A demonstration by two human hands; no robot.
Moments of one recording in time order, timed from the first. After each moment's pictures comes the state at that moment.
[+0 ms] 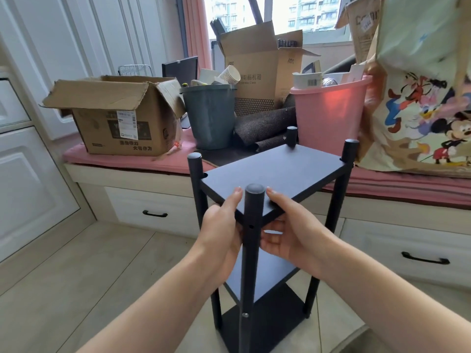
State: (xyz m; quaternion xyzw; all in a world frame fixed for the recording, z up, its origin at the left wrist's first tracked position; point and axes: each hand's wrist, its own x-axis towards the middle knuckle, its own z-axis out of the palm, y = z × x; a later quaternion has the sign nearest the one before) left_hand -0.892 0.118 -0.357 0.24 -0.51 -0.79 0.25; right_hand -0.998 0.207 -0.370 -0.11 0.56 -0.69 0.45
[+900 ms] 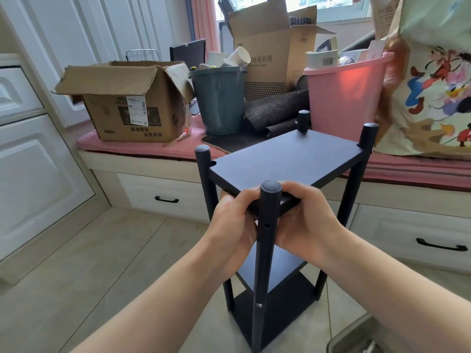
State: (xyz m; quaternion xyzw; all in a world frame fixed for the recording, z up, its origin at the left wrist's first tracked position) left_hand -0.880 0.114 -0.375 0.13 -0.52 -0.81 0.25; right_hand -0.982 0.200 -0.380 -0.19 0.42 -0.73 0.50
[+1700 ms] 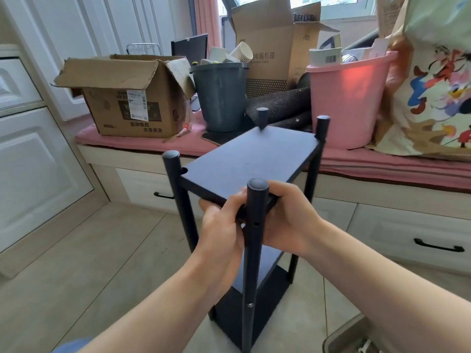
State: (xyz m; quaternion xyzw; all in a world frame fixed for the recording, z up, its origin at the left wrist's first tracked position) left_hand -0.864 0.122 -0.381 0.20 -0.48 -0.79 0.31; right_hand -0.976 0.180 -0.379 -0.22 0.40 -0.67 0.58
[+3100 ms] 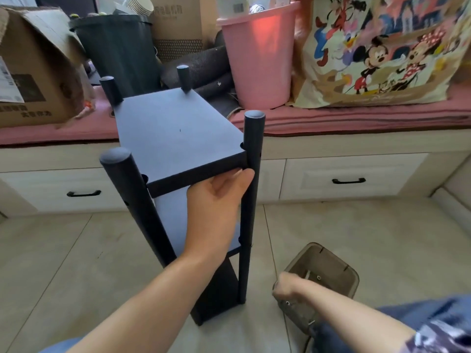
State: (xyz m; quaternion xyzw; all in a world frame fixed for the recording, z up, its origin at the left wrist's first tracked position) left_hand -0.925 0.172 -0.418 0.08 -0.64 -0.69 0.32; right_hand -1.014 0.305 -0.626 -0.15 0.88 -0.04 0.45
